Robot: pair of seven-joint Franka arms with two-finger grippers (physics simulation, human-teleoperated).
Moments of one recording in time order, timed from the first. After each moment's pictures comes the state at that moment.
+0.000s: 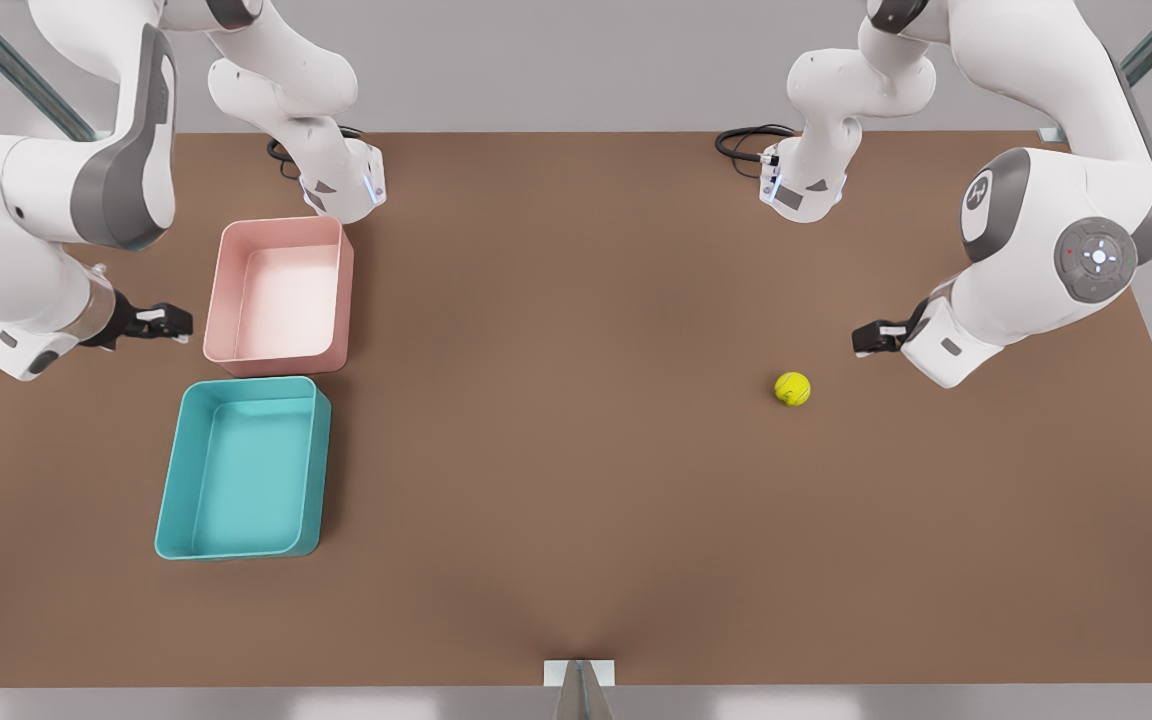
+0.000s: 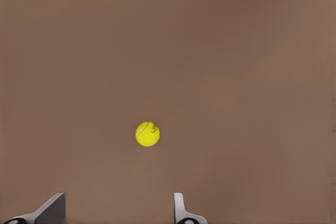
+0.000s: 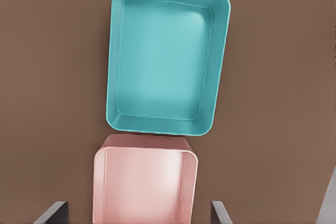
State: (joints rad) left arm -0.08 0.23 -0.07 -1.36 -0.04 1.42 -0.19; right arm 0.07 0.17 -0.08 -1.42 -0.11 1.41 -0.18
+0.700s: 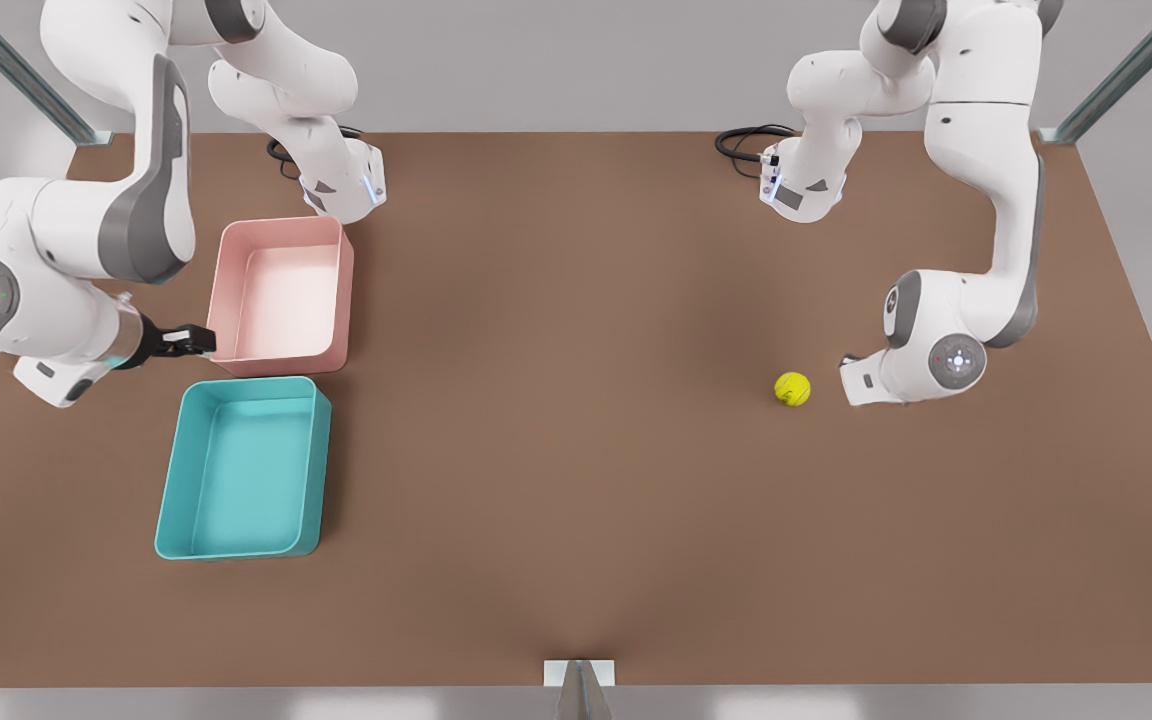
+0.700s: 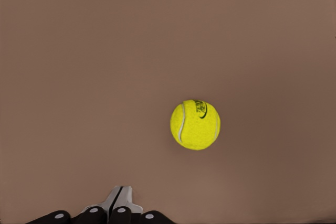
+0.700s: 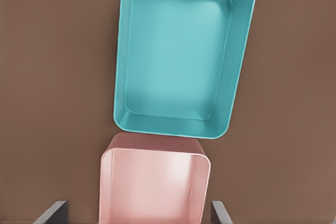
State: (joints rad) left arm 0.01 0.26 -0.06 -2.08 0.08 2.07 0.56; right arm 0.08 0.22 -0.08 -1.43 -0.08 1.41 -0.18
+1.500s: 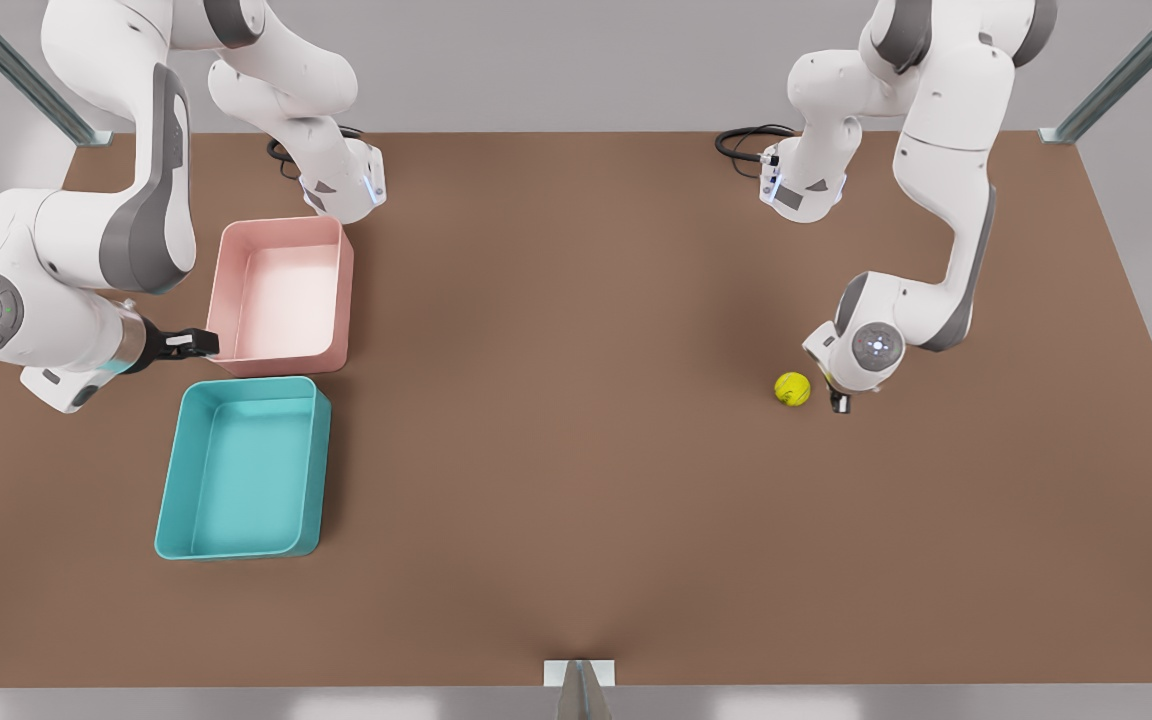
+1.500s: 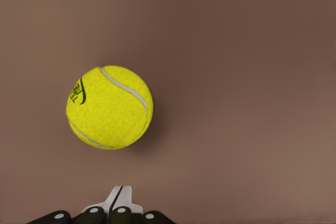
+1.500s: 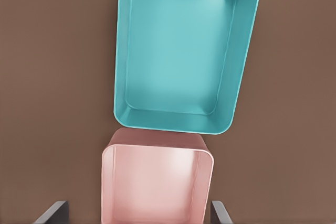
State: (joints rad) left arm -0.04 0.33 -0.06 -2.27 0.30 2.38 1.34; right arm 0.07 0.24 -0.08 -1.43 -0.07 1.40 -0.18
